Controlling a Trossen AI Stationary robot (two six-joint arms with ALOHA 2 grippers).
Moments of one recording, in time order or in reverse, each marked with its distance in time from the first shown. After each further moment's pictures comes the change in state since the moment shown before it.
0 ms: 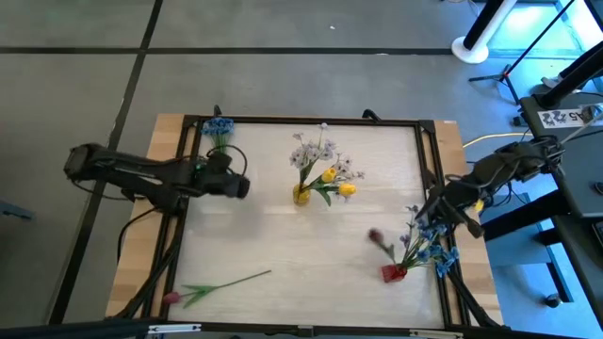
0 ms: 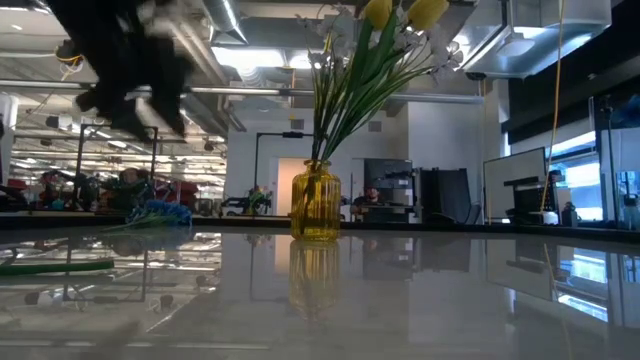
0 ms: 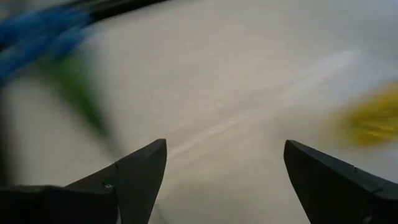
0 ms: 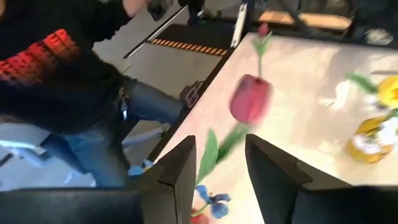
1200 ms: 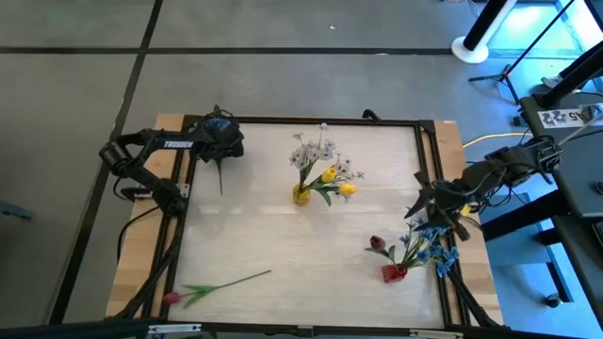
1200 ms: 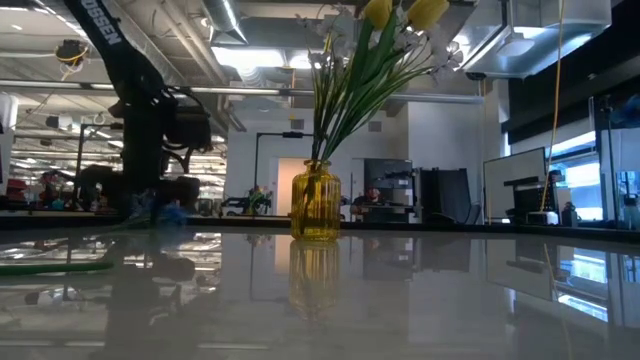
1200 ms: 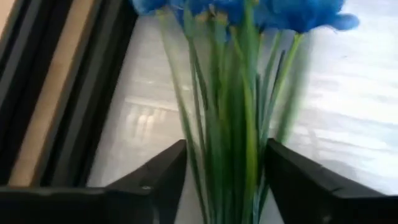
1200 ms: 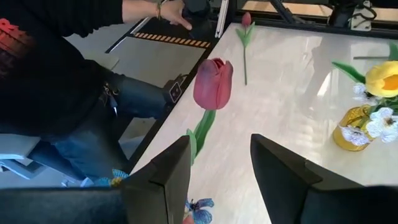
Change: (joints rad) left arm 0.866 0.482 -0.115 0.343 0.159 0.113; right arm 0.001 0.039 -0.032 0.028 0.079 0.009
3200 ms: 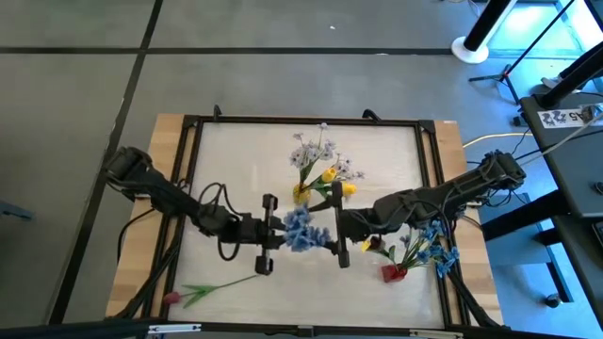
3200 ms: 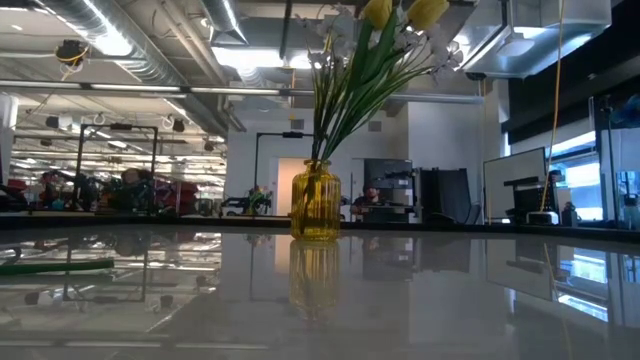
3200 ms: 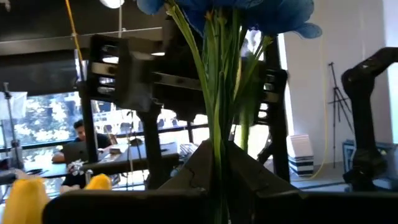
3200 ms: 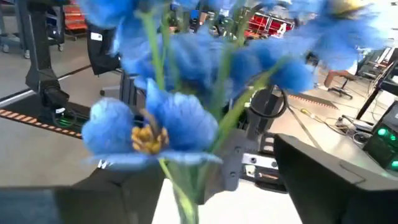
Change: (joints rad) left arm -1.232 0.040 0.174 1.628 0.106 1.218; right arm -0.060 0.756 0.210 0.992 0.382 -0.331
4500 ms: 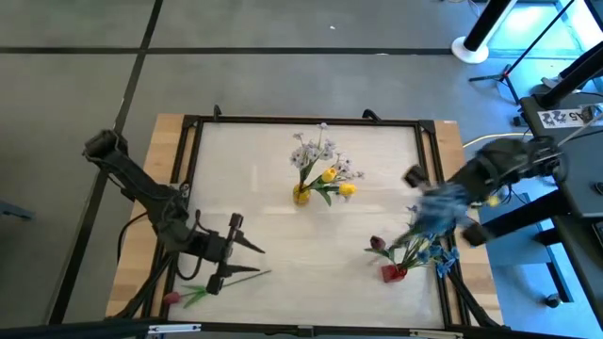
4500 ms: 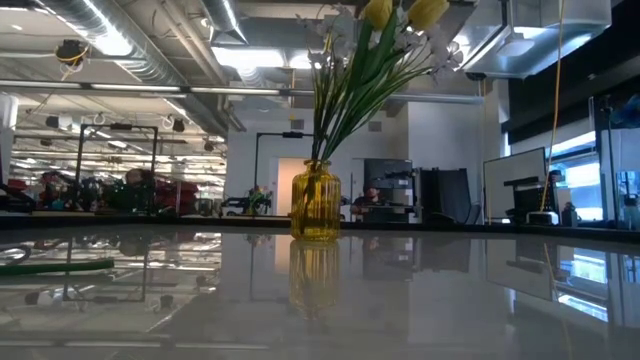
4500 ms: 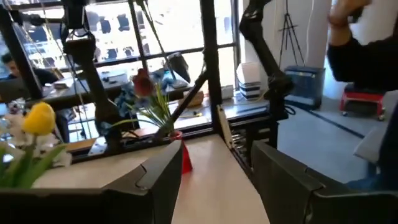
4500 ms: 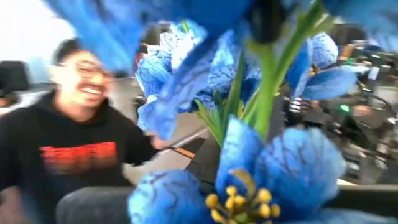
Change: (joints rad) left arm -0.292 -0.364 -0.035 -0.729 -0.155 -0.177; right arm 0.000 -0.511 0.000 -0.379 -0.602 0.244
